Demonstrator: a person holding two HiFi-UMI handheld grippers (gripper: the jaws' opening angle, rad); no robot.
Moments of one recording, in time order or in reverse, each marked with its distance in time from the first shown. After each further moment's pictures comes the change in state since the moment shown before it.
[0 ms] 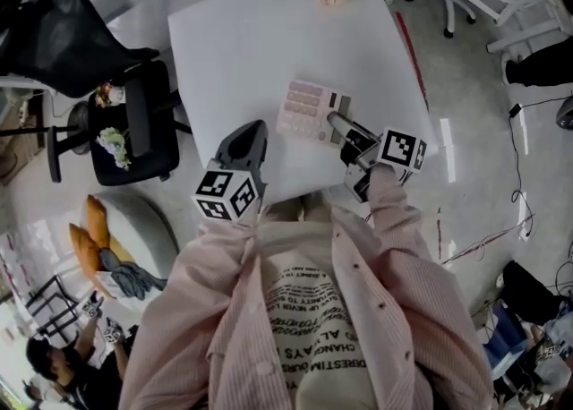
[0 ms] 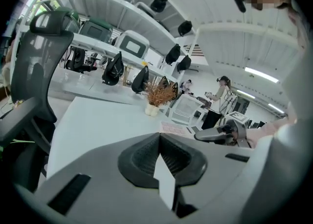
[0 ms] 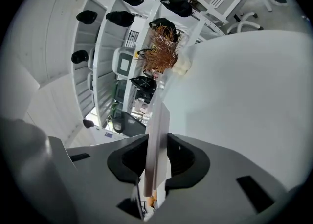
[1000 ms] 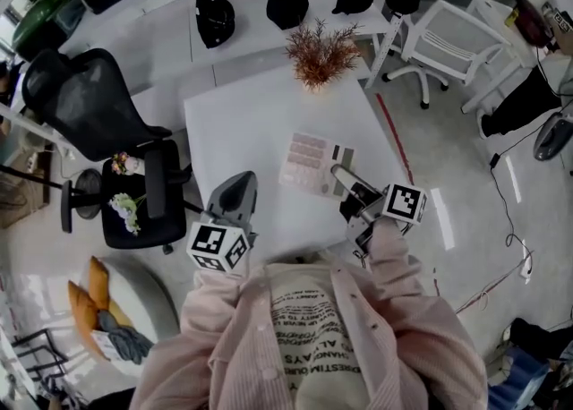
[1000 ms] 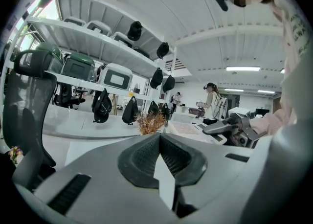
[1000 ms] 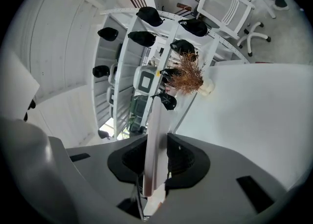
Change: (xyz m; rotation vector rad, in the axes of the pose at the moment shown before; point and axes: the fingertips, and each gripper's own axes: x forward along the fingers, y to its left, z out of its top) left arm -0.047 -0.034 0.107 0.230 -0.227 -0.048; right arm -0.059 0.103 0.046 -0.032 -0.166 0.104
